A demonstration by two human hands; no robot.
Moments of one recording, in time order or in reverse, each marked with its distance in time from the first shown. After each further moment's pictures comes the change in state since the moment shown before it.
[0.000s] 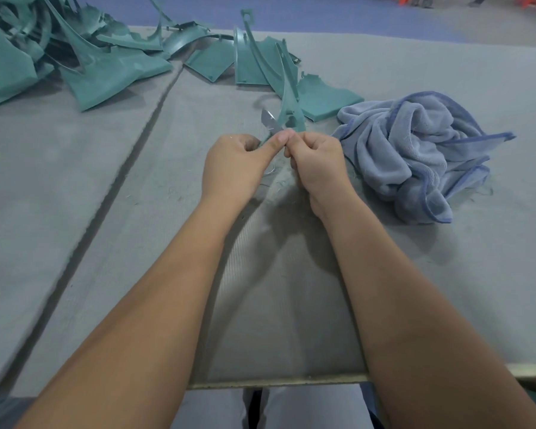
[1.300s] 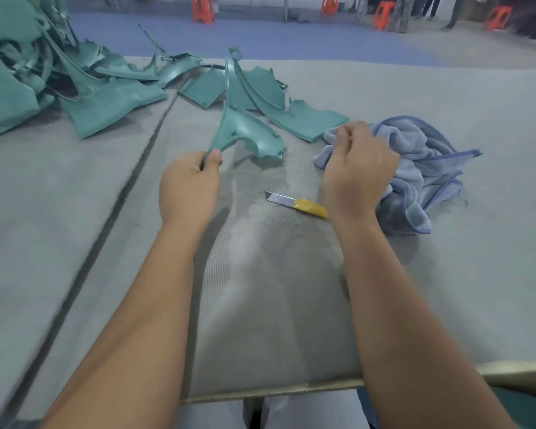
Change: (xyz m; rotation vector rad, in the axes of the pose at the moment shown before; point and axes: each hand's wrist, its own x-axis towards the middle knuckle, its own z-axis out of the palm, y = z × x) left_hand 0.004 -0.022 -0.038 0.113 0.200 -0.014; right_hand -0.013 -0.028 -0.038 -0.787 0.625 -0.471
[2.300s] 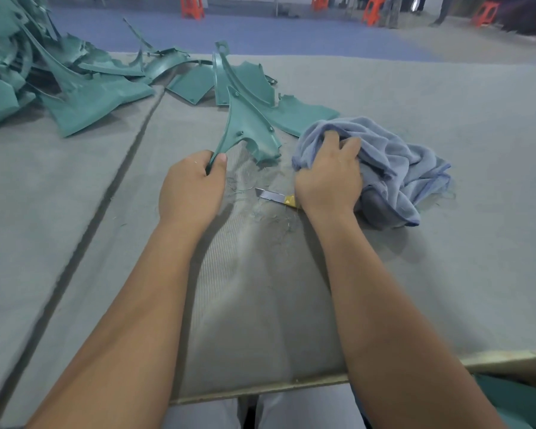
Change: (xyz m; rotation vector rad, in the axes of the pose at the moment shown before) left_hand -0.008 0.008 0.009 0.130 -0.104 0.092; right_hand -0.008 0.005 0.013 -0.291 -0.368 0.113
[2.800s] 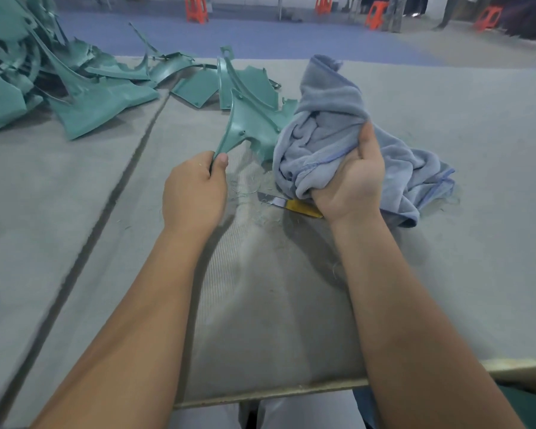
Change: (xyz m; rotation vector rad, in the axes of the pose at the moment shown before) left_hand -0.002 0.003 -0.001 0.011 0.082 0.048; right_hand 0.007 -0.002 -0.021 2.230 -0.536 0.402
